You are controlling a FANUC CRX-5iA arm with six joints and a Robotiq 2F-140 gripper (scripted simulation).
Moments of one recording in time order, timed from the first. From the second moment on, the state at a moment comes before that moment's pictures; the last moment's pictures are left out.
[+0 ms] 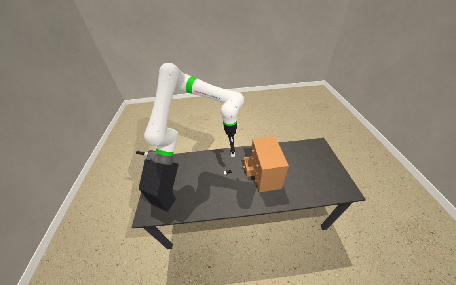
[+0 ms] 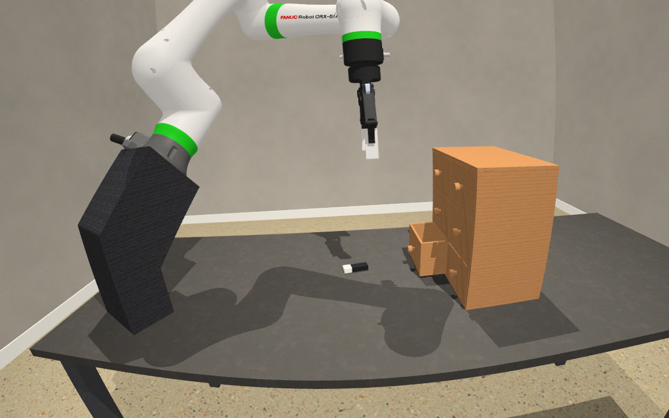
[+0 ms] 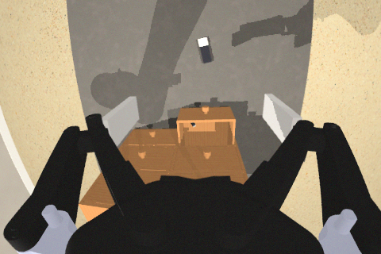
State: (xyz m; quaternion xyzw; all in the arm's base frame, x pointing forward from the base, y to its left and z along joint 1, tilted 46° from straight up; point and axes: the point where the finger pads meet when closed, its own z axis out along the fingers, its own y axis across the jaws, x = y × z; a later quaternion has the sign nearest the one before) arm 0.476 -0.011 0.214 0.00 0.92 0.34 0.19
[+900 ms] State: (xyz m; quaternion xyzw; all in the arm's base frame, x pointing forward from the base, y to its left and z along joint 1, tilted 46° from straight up) arm 0.471 -0.008 0.210 -0.01 0.92 0.34 0.20
